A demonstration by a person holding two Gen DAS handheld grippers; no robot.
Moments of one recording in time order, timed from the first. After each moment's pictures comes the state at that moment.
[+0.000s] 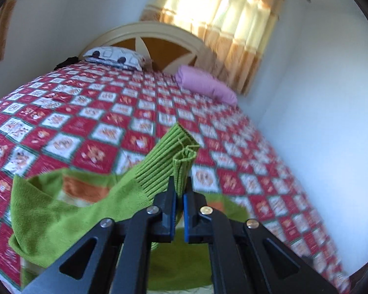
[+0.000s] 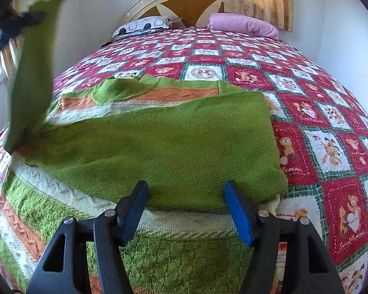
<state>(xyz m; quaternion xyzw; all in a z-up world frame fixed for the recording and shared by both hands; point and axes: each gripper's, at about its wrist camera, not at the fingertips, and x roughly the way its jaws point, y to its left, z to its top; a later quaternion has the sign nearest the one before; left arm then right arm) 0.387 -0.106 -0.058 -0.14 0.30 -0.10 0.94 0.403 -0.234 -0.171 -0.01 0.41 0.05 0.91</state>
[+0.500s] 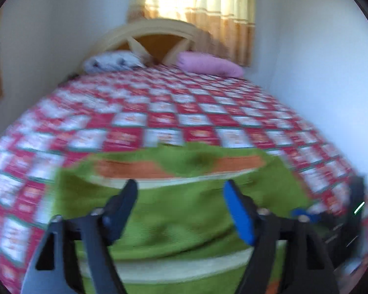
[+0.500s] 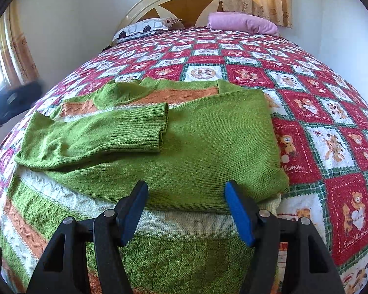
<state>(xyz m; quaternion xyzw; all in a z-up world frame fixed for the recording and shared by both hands) 0.337 -0.073 -0.090 0.00 0.30 -0.04 0.95 0.404 -0.239 -0.170 0.01 0.41 0.06 0.91</state>
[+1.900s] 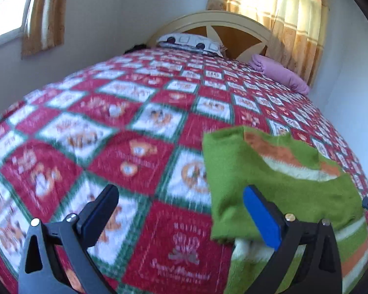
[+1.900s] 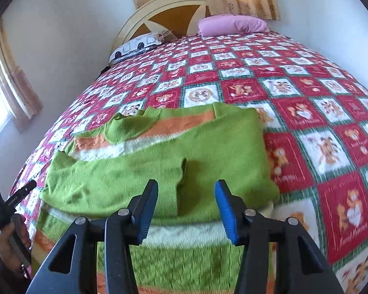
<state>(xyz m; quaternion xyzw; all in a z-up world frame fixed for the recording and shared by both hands) 0.331 0.098 -0.139 -0.11 0.34 0.07 0.93 0.413 -0.251 -0.128 0.09 0.40 0.07 0.91</state>
